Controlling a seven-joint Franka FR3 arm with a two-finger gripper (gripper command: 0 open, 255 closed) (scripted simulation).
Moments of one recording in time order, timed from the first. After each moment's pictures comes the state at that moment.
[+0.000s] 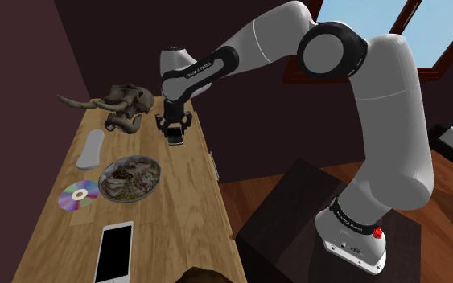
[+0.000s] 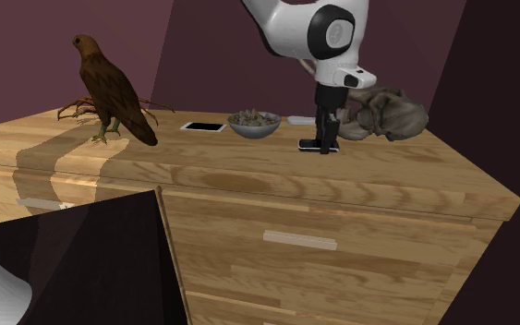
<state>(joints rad) 0.04 0.66 0.17 -1.58 -0.05 2.25 0.66</state>
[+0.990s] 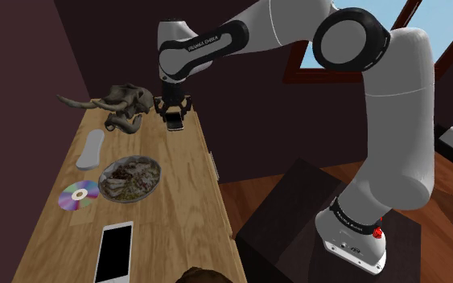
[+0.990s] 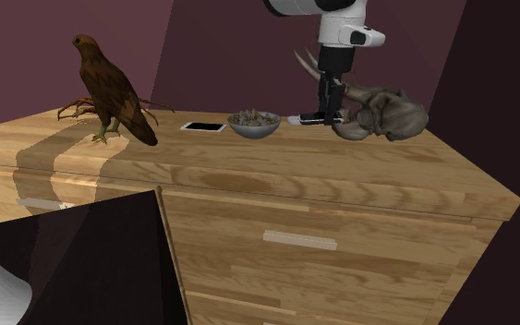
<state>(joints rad) 0.03 0.56 0.18 -1.54 -0.04 2.11 0.66</state>
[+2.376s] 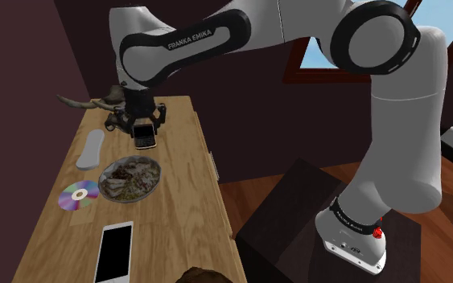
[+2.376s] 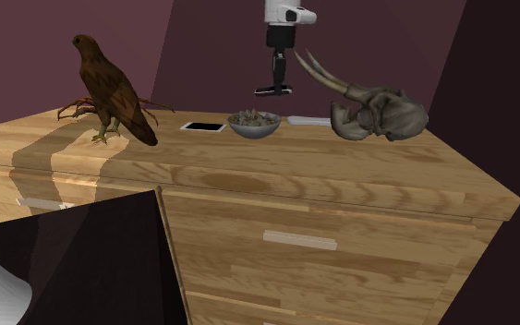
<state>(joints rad) 0.23 0.50 0.24 -1.53 -0.06 2.04 0.92</state>
